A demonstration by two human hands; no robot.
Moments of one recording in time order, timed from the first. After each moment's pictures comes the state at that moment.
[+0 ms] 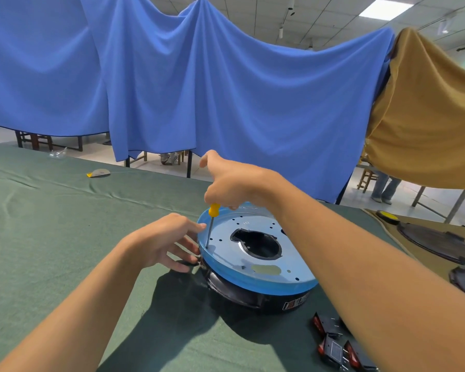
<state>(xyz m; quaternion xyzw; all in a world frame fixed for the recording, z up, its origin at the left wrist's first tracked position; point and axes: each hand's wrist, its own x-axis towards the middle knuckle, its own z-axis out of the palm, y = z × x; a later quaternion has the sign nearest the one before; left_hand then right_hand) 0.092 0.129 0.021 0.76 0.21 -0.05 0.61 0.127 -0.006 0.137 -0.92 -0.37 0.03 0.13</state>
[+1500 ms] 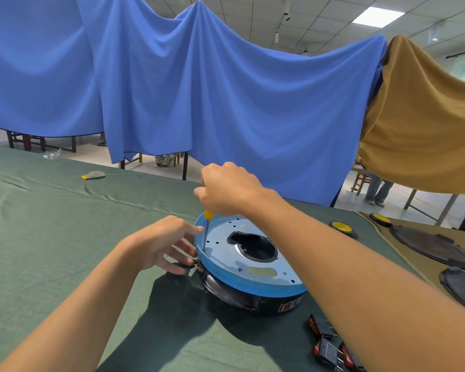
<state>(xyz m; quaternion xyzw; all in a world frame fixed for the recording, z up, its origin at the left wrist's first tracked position) 0.093 0.130 0.023 0.77 0.21 -0.05 0.60 0.130 0.000 0.122 -0.92 -0.37 -0.12 0.04</state>
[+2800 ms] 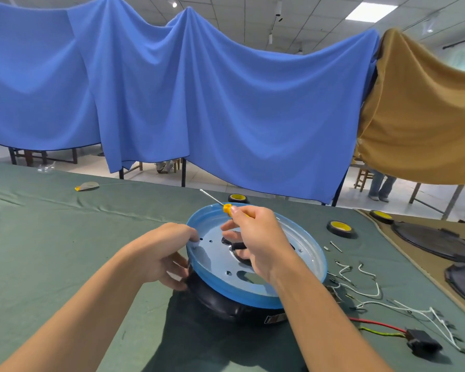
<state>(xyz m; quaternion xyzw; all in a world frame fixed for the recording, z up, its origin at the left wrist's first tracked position) 0.097 0.101 0.032 0.73 0.27 -0.05 0.62 0.133 -0.055 0.053 -0.75 -0.13 0.06 0.64</state>
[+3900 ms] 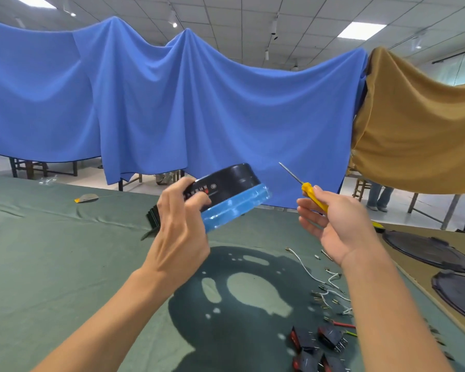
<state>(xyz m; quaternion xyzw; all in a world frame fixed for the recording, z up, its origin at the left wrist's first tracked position) 0.087 0.054 0.043 0.76 -0.13 0.62 0.11 0.151 -0.168 0.106 -0.61 -0.08 -0.03 0.79</state>
